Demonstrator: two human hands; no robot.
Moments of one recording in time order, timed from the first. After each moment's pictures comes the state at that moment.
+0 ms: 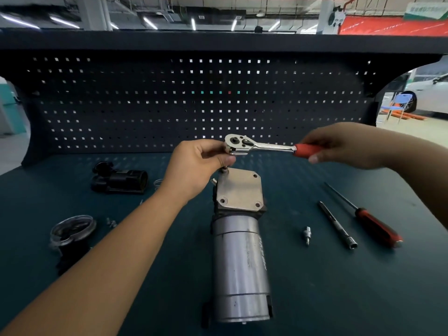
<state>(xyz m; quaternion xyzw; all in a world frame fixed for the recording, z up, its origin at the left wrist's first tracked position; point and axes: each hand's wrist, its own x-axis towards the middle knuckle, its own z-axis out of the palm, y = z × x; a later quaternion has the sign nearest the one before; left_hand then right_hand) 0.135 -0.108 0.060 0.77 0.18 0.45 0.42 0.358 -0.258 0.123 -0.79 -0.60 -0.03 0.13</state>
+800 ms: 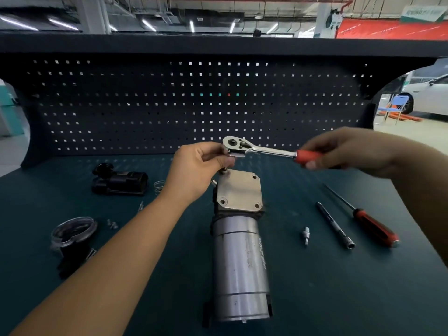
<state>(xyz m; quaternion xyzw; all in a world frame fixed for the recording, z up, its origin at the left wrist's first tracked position) 0.135 -0.114 0.061 0.77 0.19 0.45 0.42 0.338 -0.274 0.121 -0.75 -0.54 0.19 0.32</state>
